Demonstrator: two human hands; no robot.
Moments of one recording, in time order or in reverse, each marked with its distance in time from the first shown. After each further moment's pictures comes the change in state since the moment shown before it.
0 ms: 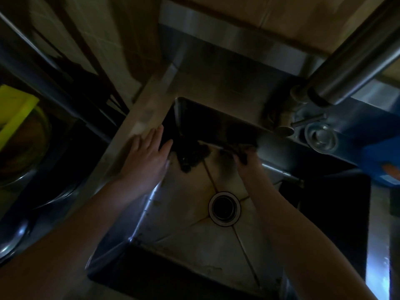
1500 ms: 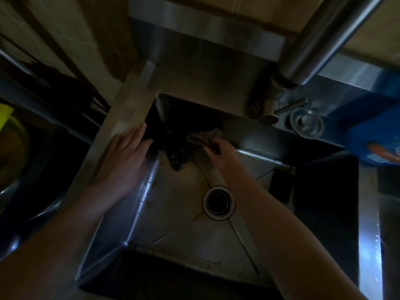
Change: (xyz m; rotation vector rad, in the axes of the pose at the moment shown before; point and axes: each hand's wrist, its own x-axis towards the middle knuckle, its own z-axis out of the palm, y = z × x) left_hand 0.001 -0.012 -0.002 -0.098 0.059 0.041; right_hand 0.000 -0.021 0.022 0.183 -0.167 -0.062
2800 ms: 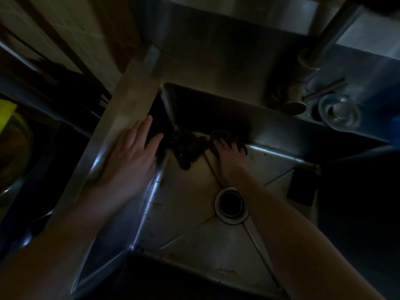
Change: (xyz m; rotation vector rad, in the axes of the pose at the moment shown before) left_hand 0.003 0.007 0.017 0.055 0.056 -0.009; right_hand 0.045 0.069 0.037 -1.029 -0.128 -0.196
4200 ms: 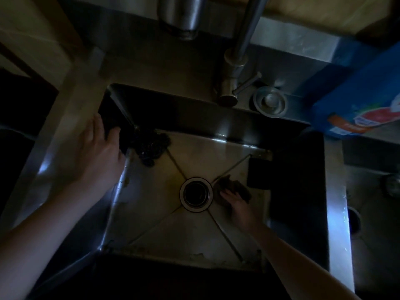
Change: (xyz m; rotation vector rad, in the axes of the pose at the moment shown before) left_hand 0.019 0.036 -0.003 -0.079 0.010 -0.165; right_hand -0.179 0.117 0.073 0.576 -0.108 0.036
